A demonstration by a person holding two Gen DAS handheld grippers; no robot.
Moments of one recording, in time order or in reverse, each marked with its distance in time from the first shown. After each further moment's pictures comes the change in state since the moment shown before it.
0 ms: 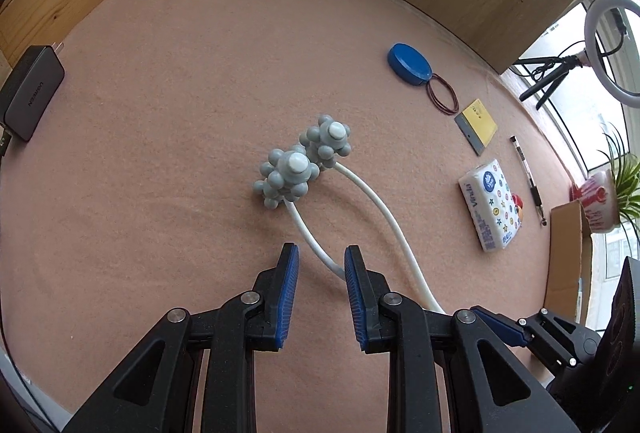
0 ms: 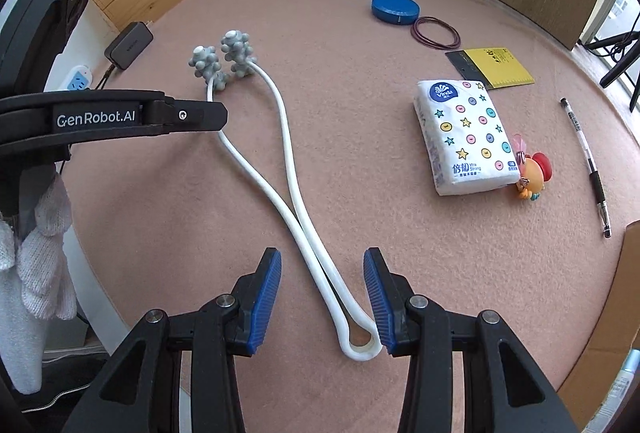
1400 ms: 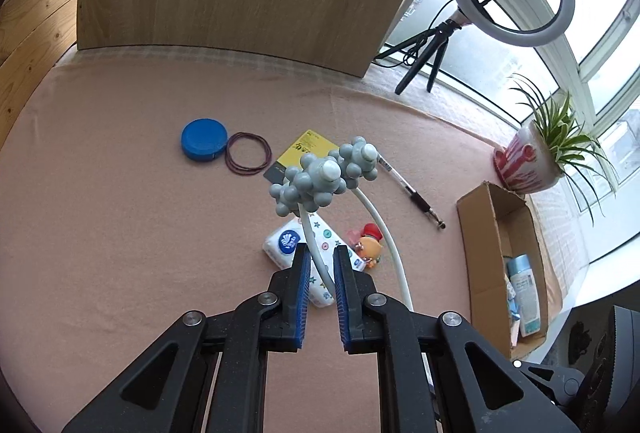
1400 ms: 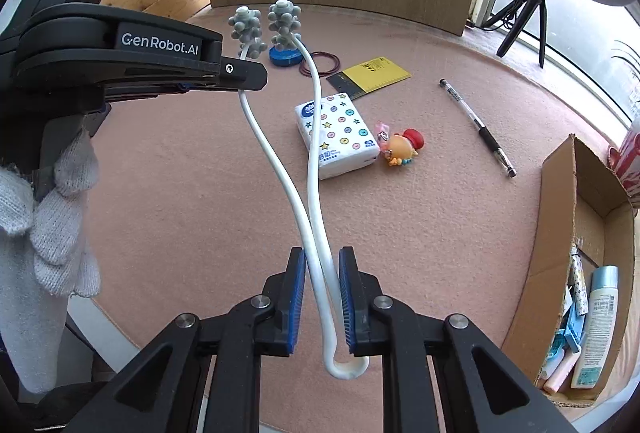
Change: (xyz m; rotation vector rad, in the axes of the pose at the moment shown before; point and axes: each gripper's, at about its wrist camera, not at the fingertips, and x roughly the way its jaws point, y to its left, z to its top) left arm -0.021 -0.173 0.023 0.330 -0.102 -0.176; right arm -0.066 -0.044 -0.041 0.239 -0.154 -0.139
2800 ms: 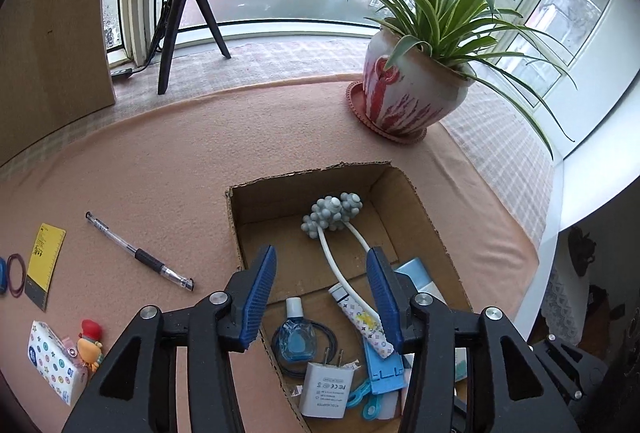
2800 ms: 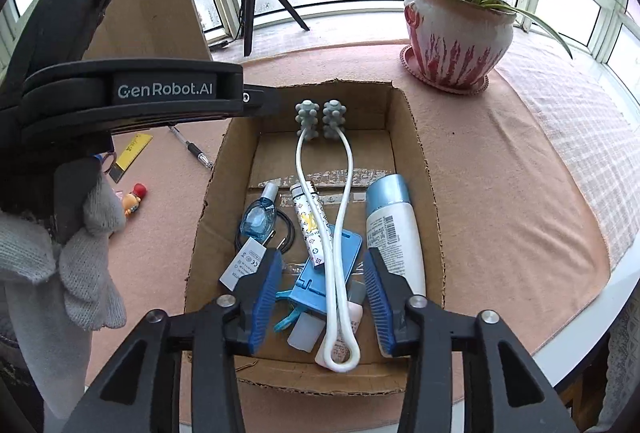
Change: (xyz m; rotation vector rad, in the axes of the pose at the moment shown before) left arm 0.124 -0.293 0.006 0.380 0.106 -0.136; right arm -0.077 -0.238 -0.080 0.473 -0.128 -0.189
